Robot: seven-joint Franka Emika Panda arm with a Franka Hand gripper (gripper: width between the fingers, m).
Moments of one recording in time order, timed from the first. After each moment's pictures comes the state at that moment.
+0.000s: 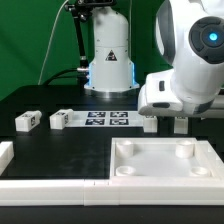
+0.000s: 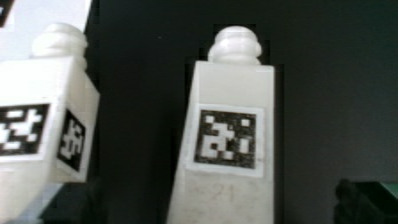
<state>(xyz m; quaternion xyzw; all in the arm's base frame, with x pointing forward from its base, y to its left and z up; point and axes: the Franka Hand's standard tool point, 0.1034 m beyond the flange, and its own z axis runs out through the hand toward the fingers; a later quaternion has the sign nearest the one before) 0.396 0.151 0.018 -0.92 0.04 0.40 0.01</state>
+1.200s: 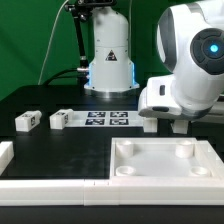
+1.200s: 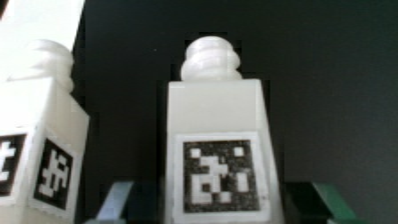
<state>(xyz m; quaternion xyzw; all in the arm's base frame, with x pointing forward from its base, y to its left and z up) 0.383 0.150 0.010 -0.91 0.06 0.41 -0.01</state>
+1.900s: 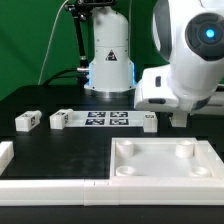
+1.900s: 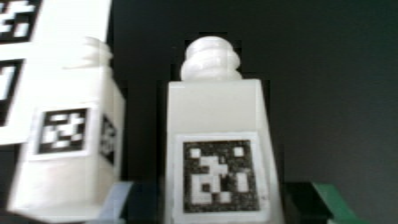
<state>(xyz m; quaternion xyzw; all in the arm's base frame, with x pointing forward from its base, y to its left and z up) 0.413 0.134 0.049 -0.91 0.05 0.41 0.02</state>
